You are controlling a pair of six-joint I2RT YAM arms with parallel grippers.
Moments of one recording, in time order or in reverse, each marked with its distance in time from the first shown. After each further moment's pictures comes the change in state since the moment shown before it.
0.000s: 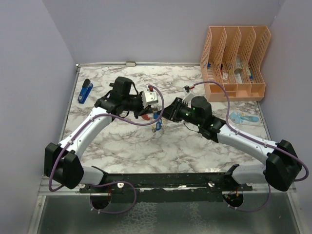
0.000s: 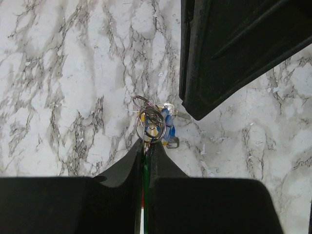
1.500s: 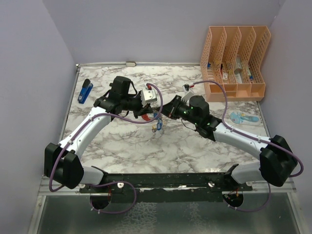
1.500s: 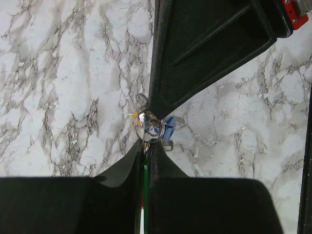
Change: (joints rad) left arm 0.013 0.000 0.000 0.010 0.041 -0.044; right arm 0.000 0.066 -0.006 0.123 0.053 0.017
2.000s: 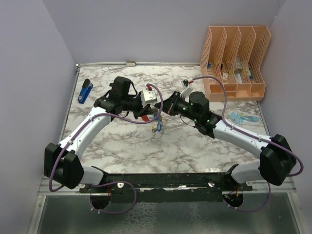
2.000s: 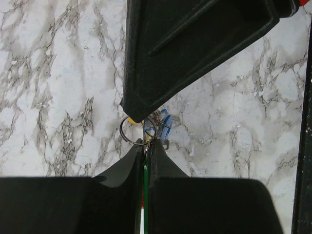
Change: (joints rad) left arm -0.002 -0.001 0.000 -0.016 0.008 0.002; right arm -0.002 0.013 0.069 -0.019 -0.034 -0.024
